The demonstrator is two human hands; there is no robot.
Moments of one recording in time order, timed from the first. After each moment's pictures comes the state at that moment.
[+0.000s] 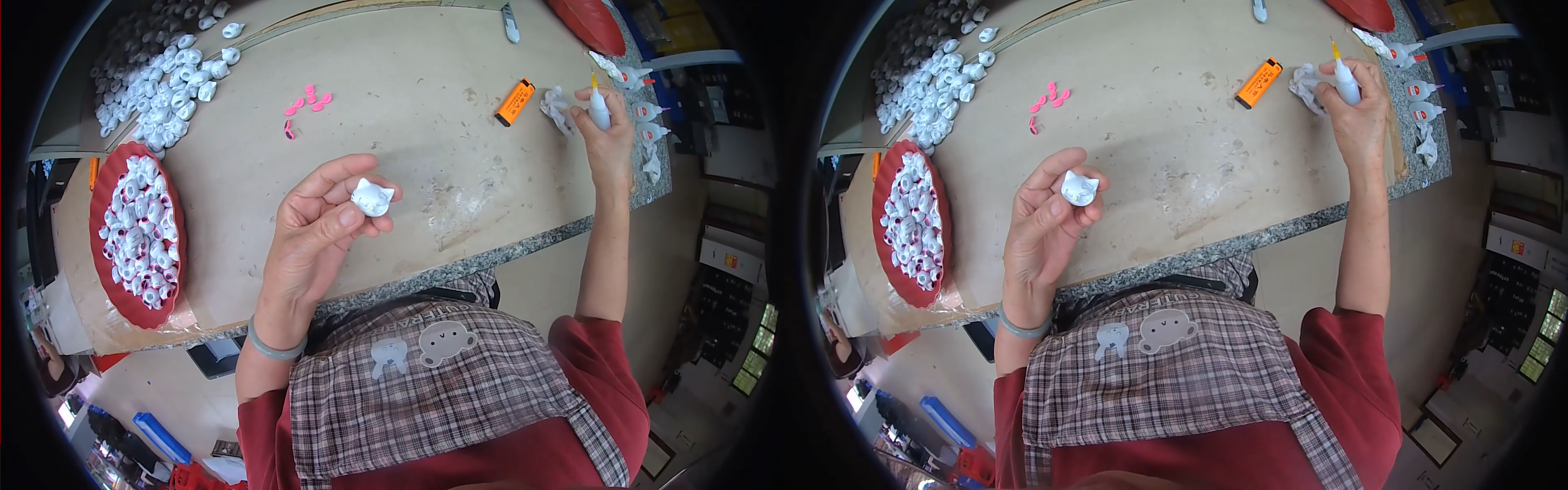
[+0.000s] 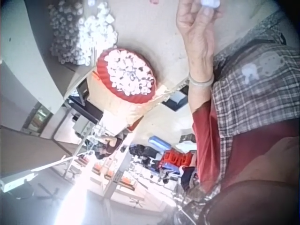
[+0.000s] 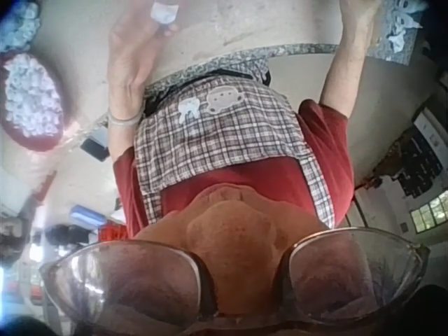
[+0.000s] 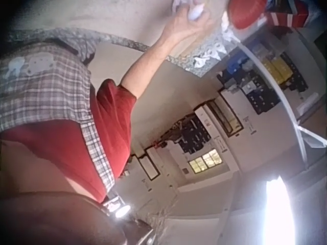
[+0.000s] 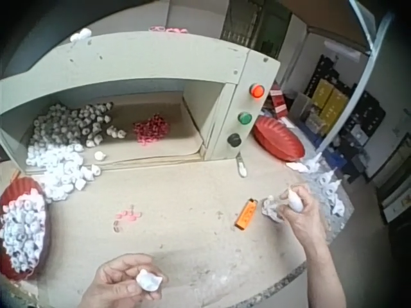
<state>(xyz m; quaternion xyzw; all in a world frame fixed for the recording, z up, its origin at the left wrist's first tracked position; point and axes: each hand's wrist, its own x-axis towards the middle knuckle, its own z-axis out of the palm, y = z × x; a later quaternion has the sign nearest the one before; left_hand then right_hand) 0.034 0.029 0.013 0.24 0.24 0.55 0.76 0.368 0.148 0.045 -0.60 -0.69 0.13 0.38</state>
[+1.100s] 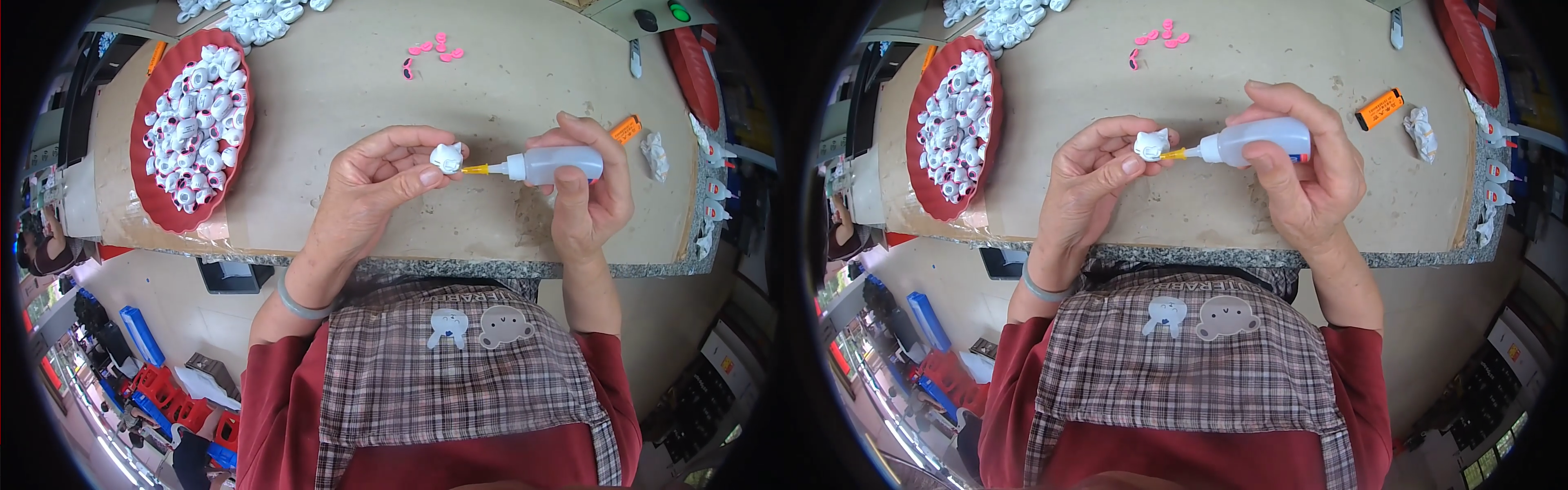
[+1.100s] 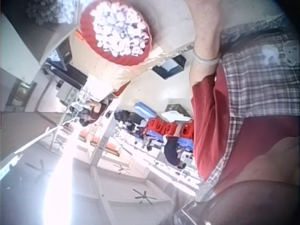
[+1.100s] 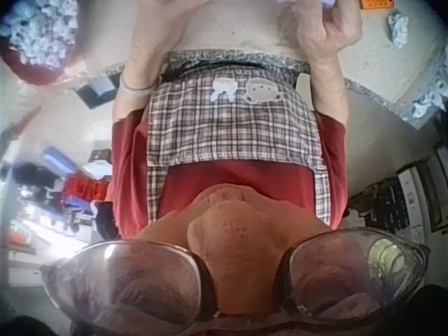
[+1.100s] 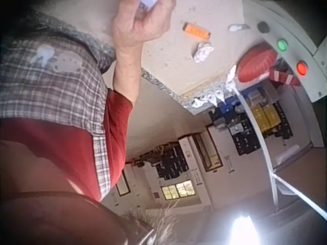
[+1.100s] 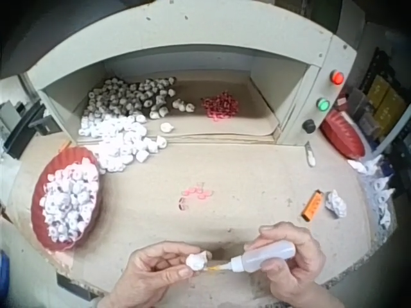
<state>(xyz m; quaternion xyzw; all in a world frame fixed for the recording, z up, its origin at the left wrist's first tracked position) 0.014 0.005 0.005 0.29 0.40 0.58 0.64 0.216 0.086 0.023 -0.27 -0.72 0.43 0.47</state>
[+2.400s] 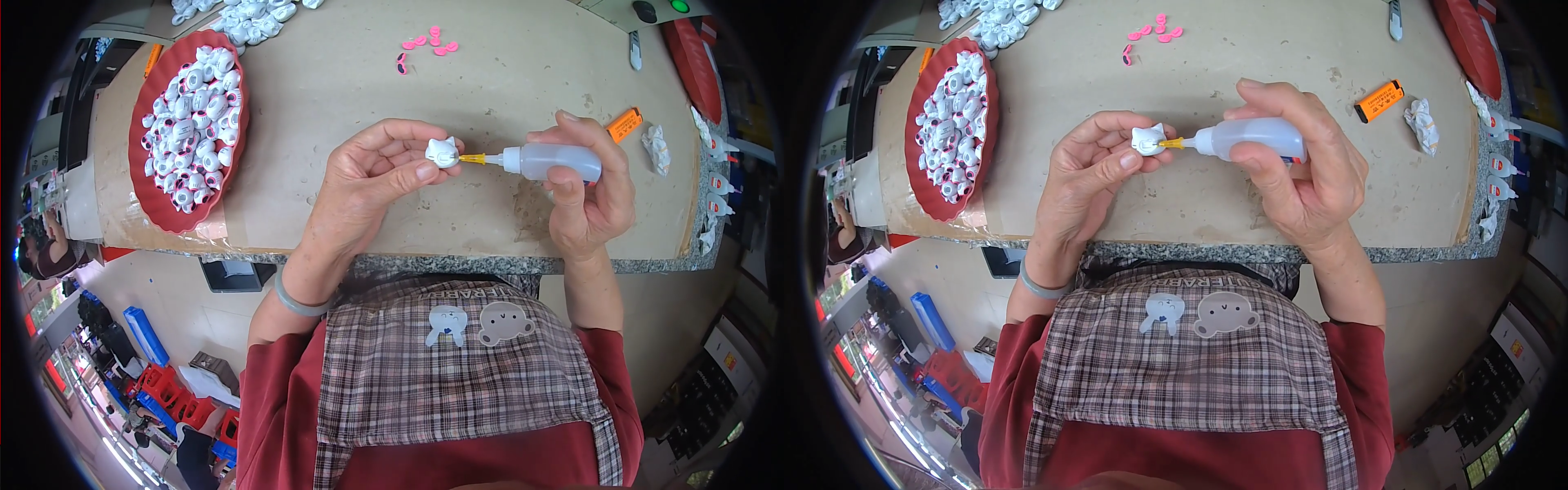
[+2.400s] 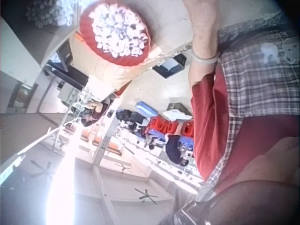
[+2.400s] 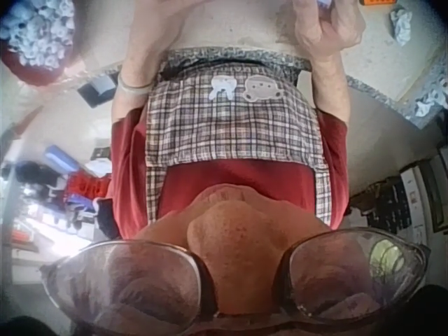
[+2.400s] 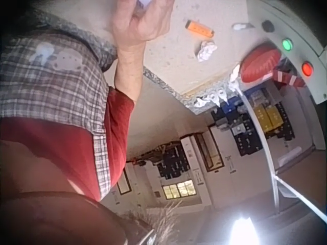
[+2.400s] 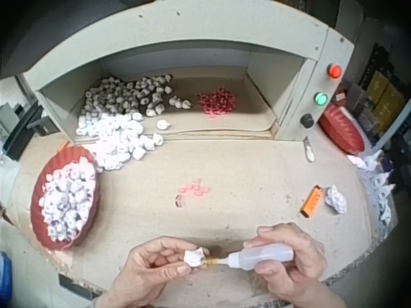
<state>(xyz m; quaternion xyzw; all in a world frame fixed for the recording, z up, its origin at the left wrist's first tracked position) 0.014 0.008 0.003 0.28 0.40 0.57 0.66 0.220 0.088 0.021 -0.26 -0.78 0.32 0.47</state>
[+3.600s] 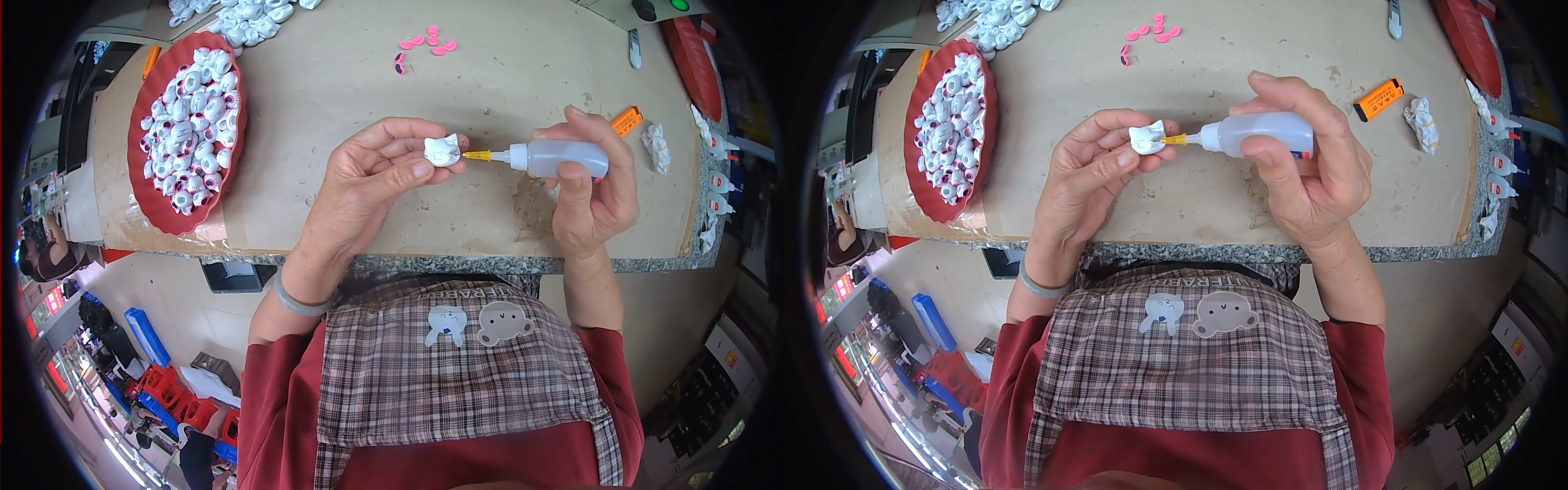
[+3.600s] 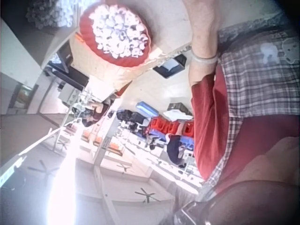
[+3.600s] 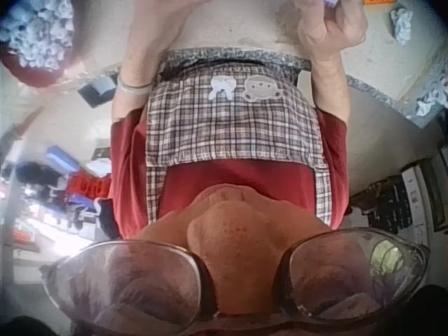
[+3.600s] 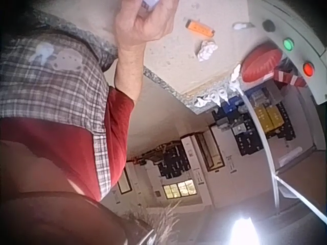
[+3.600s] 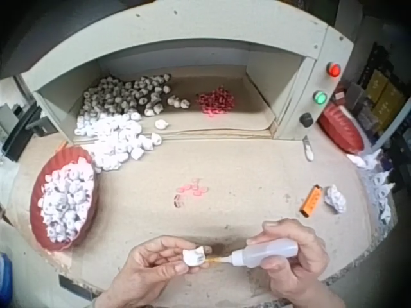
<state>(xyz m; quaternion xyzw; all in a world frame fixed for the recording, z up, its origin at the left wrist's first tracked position) 0.013 0.011 0.004 0.27 0.38 0.57 0.68 0.222 0.088 0.019 -0.28 -0.75 0.34 0.49</state>
